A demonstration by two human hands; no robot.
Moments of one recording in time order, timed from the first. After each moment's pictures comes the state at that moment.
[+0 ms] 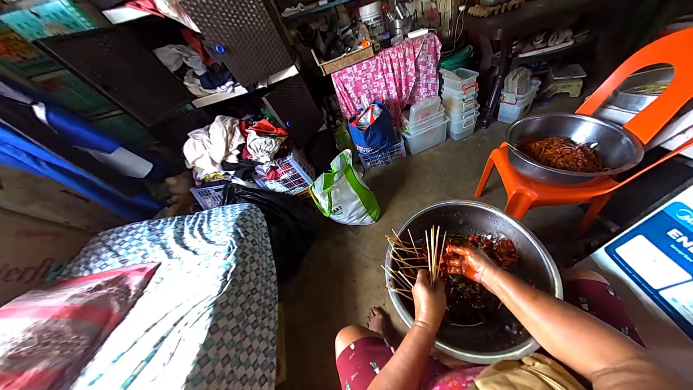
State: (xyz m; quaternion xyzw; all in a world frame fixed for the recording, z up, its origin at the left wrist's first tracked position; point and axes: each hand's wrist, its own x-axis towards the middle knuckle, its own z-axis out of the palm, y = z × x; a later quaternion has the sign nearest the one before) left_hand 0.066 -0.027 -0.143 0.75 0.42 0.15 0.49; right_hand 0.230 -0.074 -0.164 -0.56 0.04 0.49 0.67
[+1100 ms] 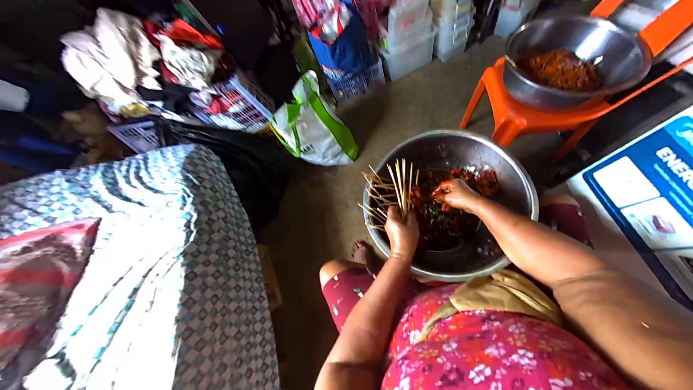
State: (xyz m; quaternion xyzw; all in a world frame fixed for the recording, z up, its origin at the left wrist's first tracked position) left_hand 0.060 -0.024 -0.146 0.73 0.45 0.18 0.48; right_hand 0.248 -0.094 -0.191 -0.77 -0.30 0.42 0.37
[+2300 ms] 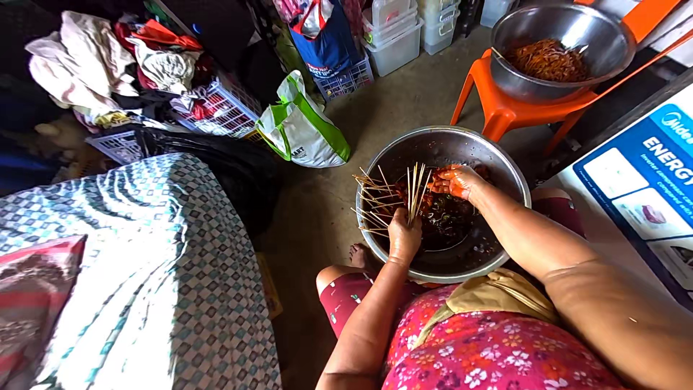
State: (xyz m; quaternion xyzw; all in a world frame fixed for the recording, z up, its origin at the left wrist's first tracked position) left_hand 0.063 -0.024 -0.149 0.74 0.39 0.09 0.54; right_hand 0.272 -0.086 -0.168 -0.58 0.03 0.46 0.67
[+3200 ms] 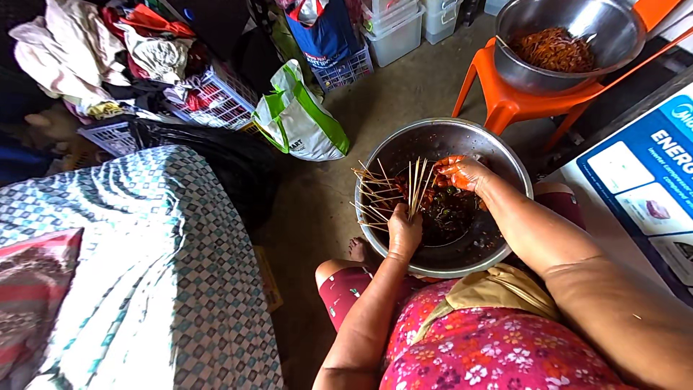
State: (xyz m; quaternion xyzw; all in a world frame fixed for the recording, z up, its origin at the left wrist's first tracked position) left_hand 0.062 -0.026 -0.147 0.76 0.39 0.07 0.52; right_hand 0.281 -0.095 -0.162 -0.60 -0.08 0.49 0.62
